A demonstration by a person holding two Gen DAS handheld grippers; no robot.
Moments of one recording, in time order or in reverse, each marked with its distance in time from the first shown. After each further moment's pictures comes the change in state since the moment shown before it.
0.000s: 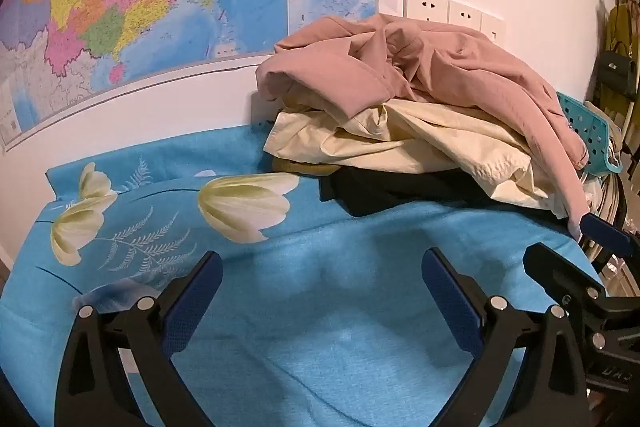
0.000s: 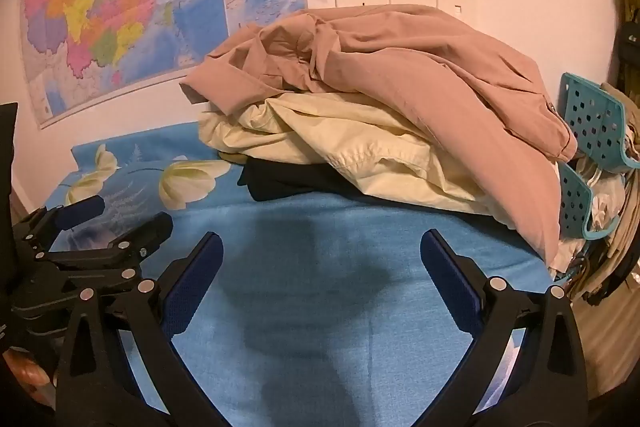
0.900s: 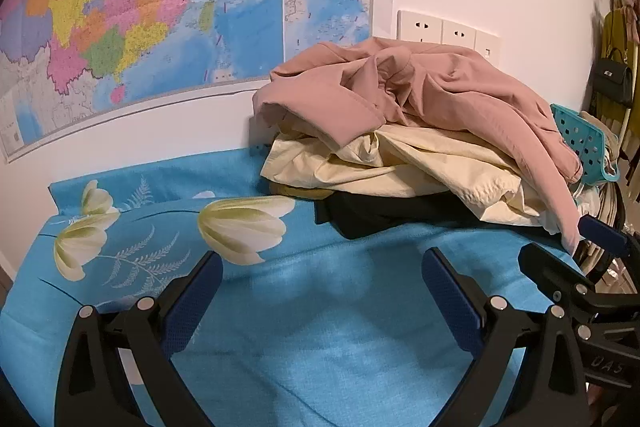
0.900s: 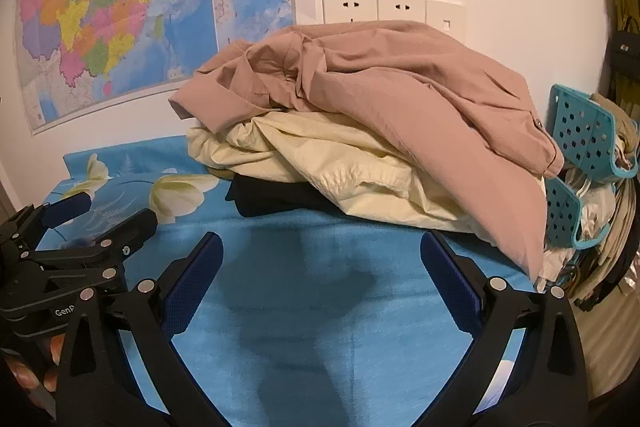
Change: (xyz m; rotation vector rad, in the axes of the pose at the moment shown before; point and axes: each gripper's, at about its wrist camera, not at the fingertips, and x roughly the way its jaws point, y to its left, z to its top) left arm -0.013 -0.004 0.014 0.005 -0.054 -0.008; right arm -0.007 -0.006 0.011 -0.016 -0.038 -0.043
